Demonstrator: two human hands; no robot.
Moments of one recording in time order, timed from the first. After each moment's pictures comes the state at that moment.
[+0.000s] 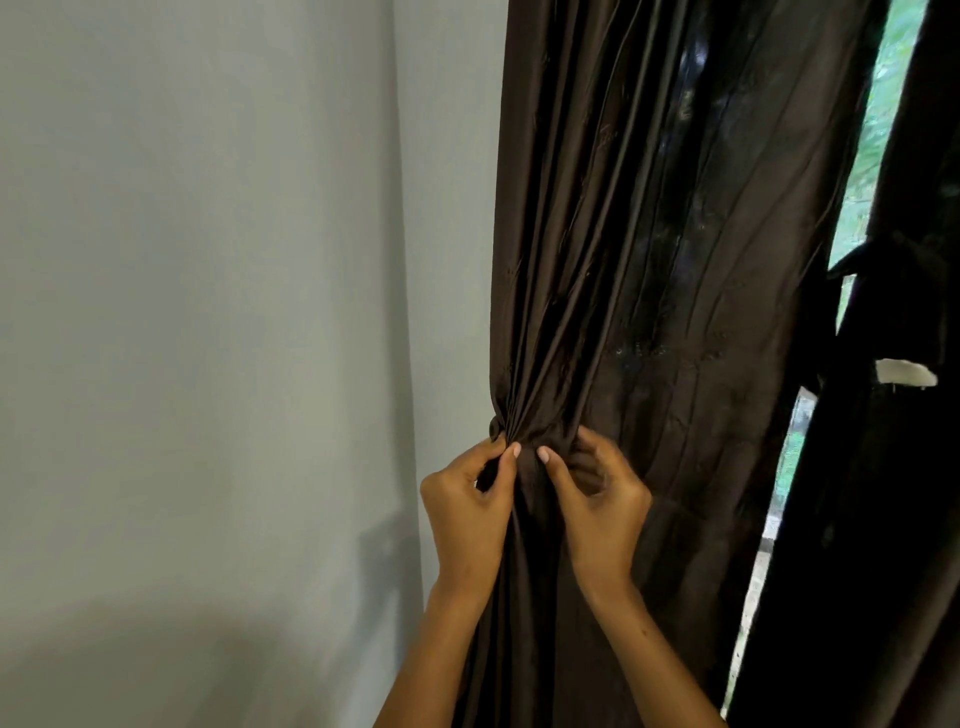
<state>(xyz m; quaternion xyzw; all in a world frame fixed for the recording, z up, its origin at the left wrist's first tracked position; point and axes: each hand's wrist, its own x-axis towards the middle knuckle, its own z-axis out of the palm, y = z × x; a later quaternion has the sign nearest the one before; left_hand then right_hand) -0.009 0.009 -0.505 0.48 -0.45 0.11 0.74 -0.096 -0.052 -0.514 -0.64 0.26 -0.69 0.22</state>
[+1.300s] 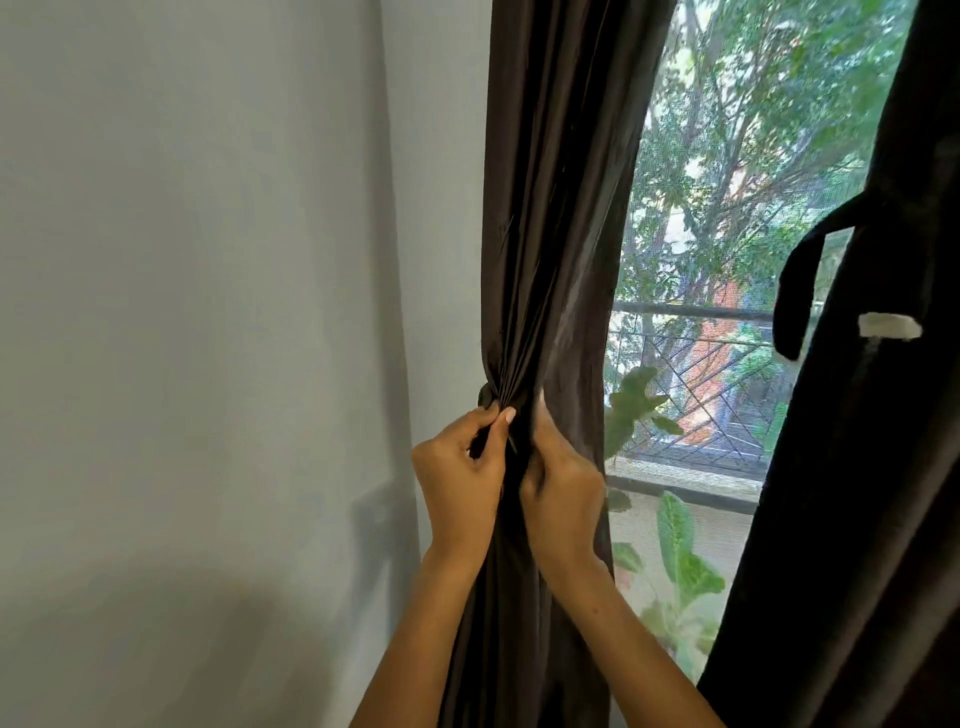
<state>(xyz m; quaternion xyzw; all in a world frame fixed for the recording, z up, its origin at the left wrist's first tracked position) -0.009 0.011 -0.506 0.49 -0.46 0.12 0.73 -0.078 -0.036 -0.531 -0.72 0.29 -0.63 0.08</state>
